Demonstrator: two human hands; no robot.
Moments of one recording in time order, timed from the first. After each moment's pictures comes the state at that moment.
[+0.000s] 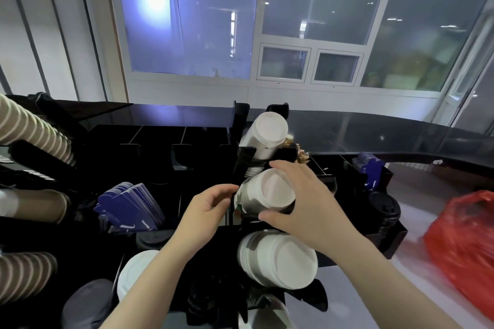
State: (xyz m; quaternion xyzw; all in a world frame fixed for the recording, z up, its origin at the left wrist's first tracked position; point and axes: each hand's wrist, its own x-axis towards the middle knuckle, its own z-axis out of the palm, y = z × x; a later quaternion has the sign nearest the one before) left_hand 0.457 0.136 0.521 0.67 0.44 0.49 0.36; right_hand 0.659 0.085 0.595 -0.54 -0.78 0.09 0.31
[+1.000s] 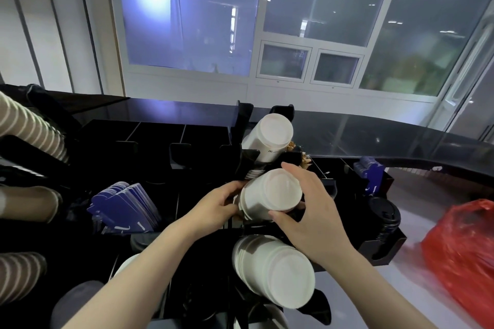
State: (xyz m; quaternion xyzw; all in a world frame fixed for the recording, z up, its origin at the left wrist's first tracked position) left_hand 0.465 0.183 0.513 0.72 0.37 0.38 0.45; right_hand 0.662 0.102 0.565 -0.47 -0.75 0.08 0.46
